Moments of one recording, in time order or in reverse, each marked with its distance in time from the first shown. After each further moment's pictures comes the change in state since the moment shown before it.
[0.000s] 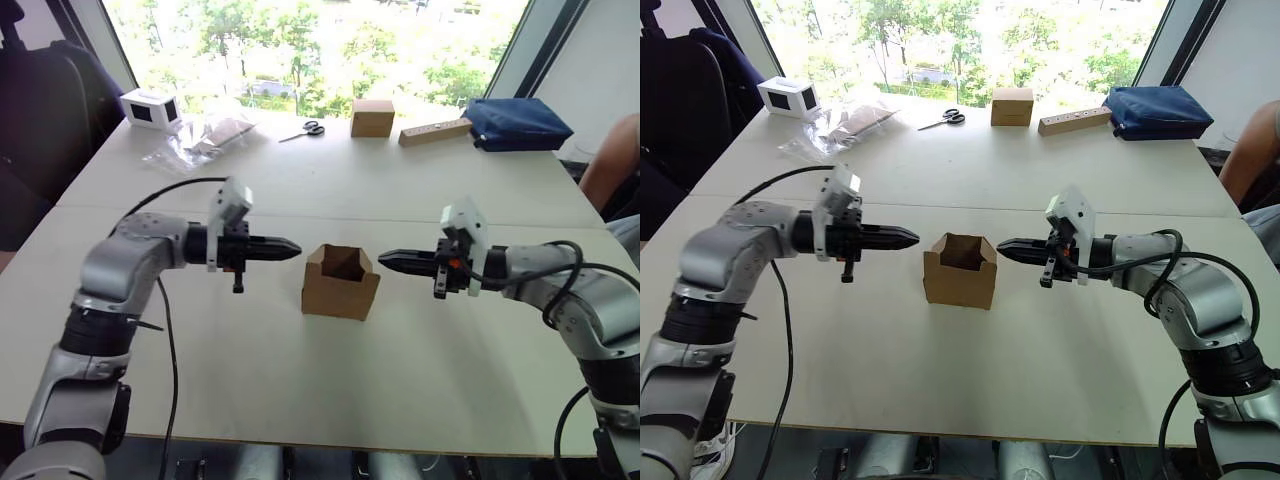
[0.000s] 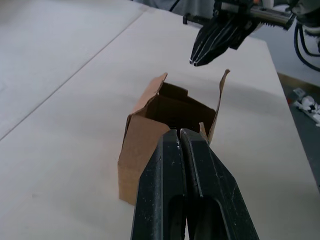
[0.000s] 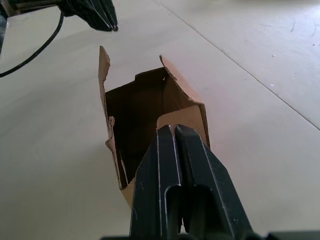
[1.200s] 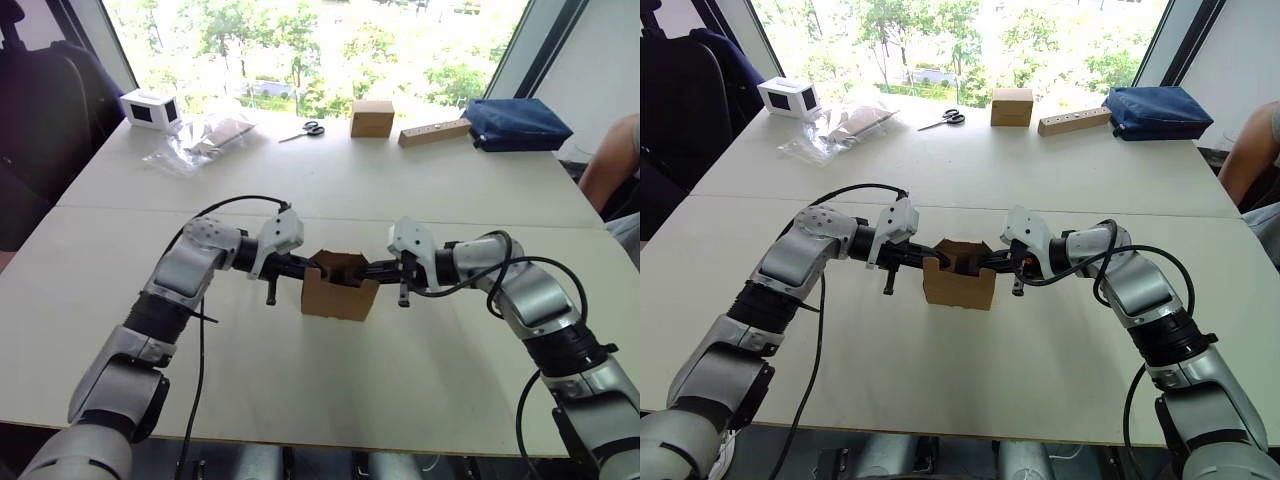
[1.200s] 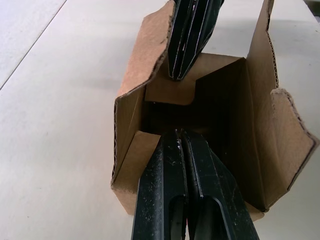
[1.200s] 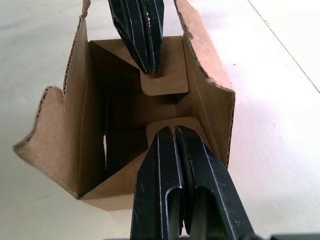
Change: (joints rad) left arm -0.072 -0.119 -0.173 0.210 0.237 -0.305 -0.044; right arm -0.133 0.109 0.212 0.198 -0.349 -0.188 0.145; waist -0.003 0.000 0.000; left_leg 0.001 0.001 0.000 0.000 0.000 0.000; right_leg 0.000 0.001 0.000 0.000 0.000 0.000
